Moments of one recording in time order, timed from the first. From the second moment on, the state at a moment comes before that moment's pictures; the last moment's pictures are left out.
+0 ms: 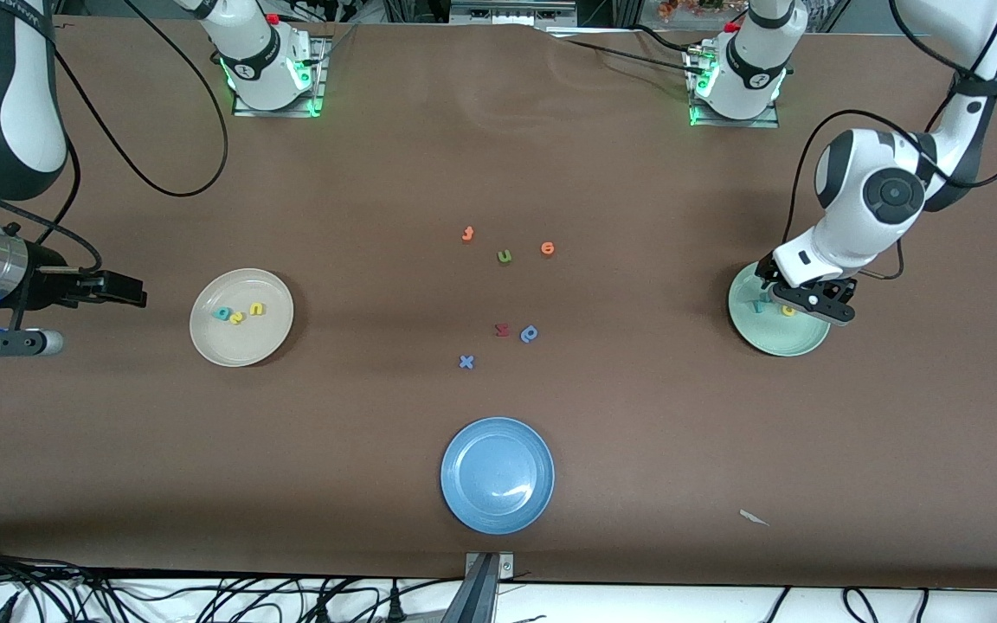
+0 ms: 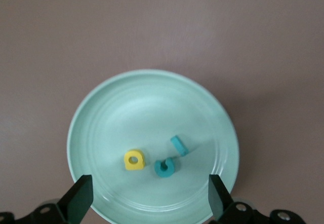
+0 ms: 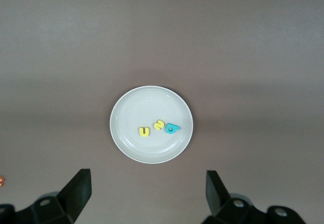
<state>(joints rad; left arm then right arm) 0.00 0.15 -0.03 -2.32 0.18 2.49 0.26 0.10 0.35 -0.10 -1.39 0.04 1.63 -0.02</state>
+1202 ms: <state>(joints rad) -0.02 -0.05 0.03 -1.56 0.04 1.43 0.26 0.11 0.32 -0.10 -1.38 0.02 1.63 0.03</state>
